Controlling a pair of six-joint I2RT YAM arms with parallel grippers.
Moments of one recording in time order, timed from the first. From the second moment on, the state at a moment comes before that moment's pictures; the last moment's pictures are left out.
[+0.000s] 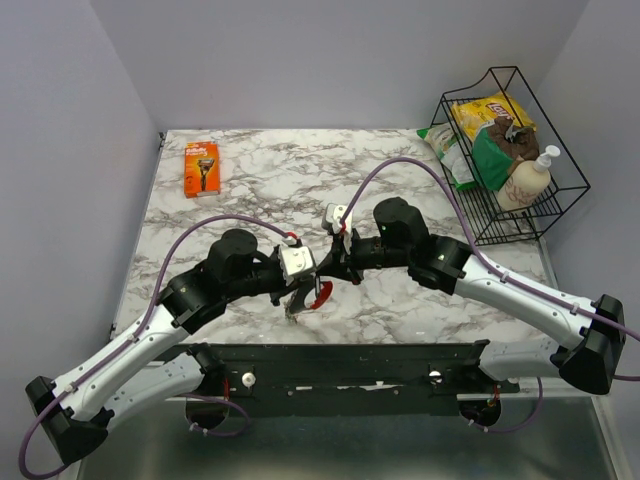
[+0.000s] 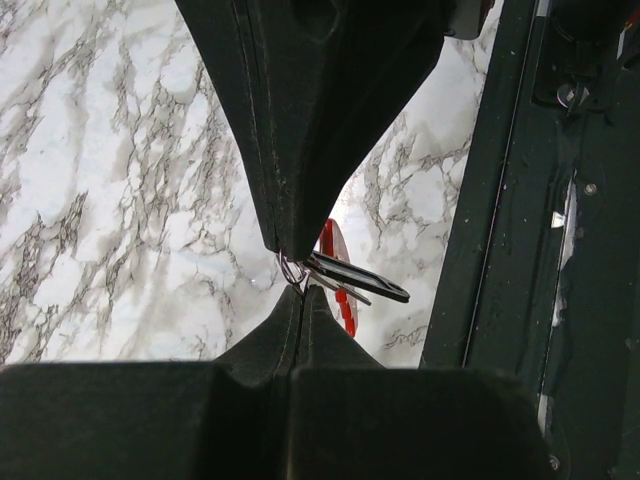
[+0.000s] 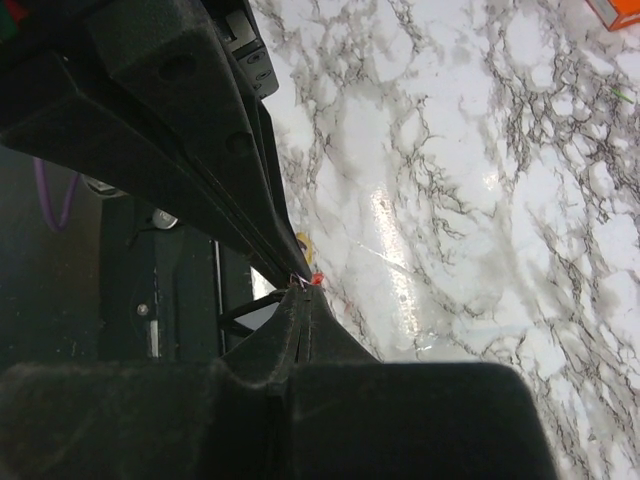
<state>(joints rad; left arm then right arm) -0.80 0.78 0.81 -0.46 0.41 0.28 0.93 1.25 1.08 -0.24 -0.47 -0.14</state>
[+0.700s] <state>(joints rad) -0.80 0.73 0.81 -0.46 0.41 0.28 0.94 1.25 1.07 -0.25 -0.42 -0.13</state>
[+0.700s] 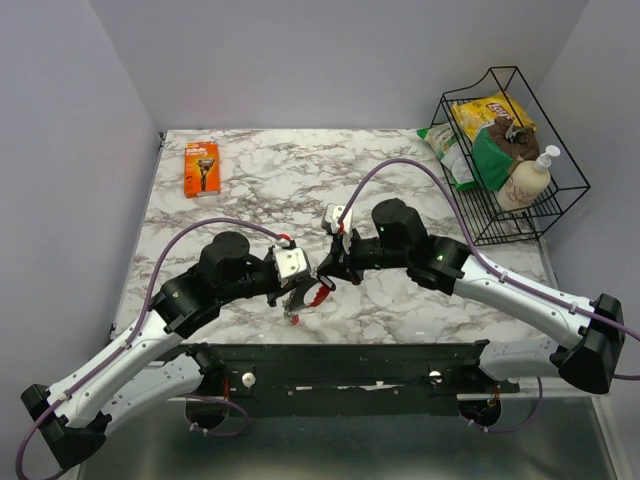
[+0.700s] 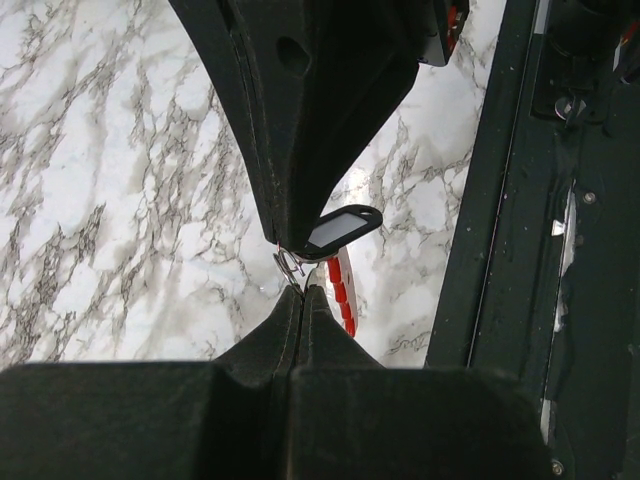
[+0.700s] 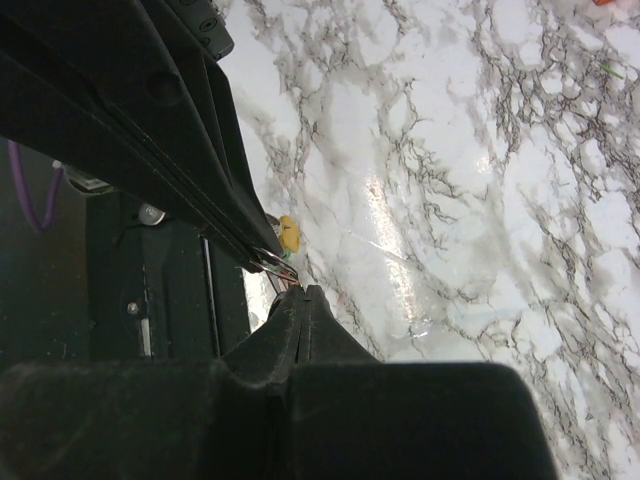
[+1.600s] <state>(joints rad) -0.80 0.68 0.80 -0.42 0.49 0.29 0.93 1.07 0.96 -0.21 -0.37 -0.17</state>
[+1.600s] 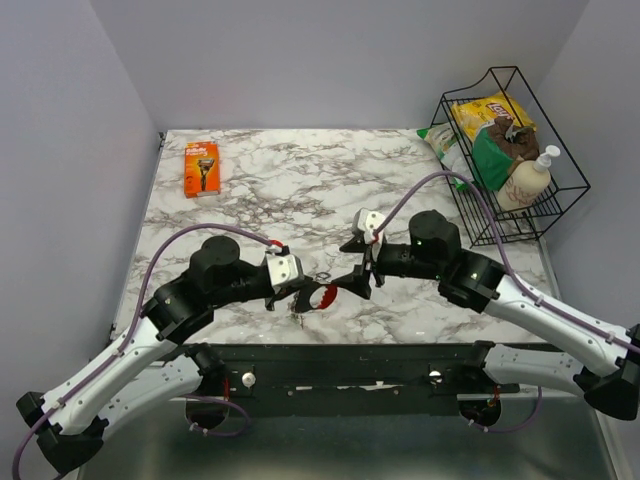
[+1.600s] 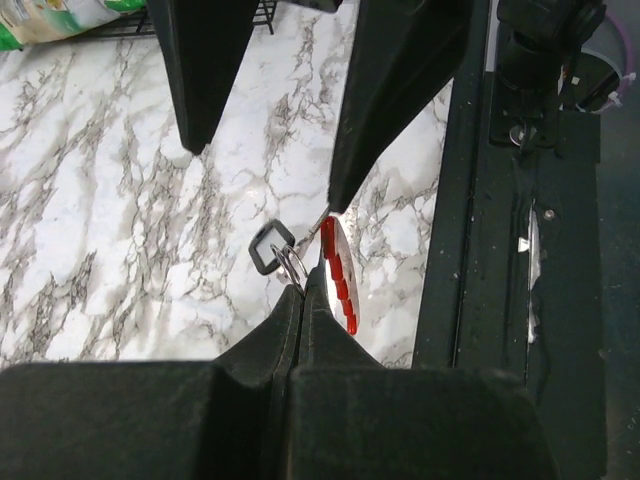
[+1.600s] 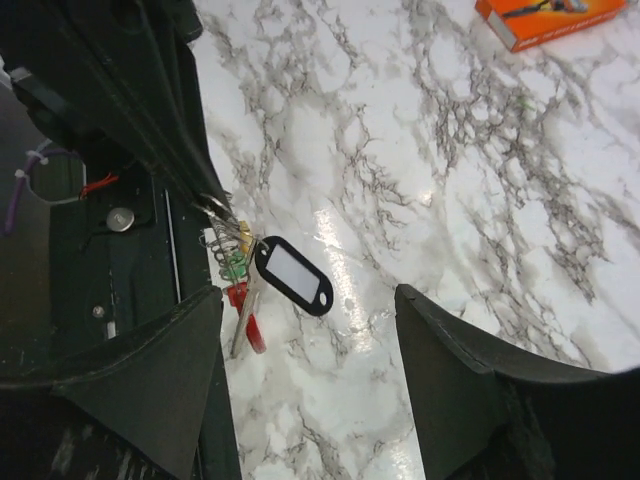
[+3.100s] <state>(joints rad) -0.80 0.66 0.80 -0.29 0.69 0.29 0.93 1.08 1.00 -0.12 -0.78 -0.21</state>
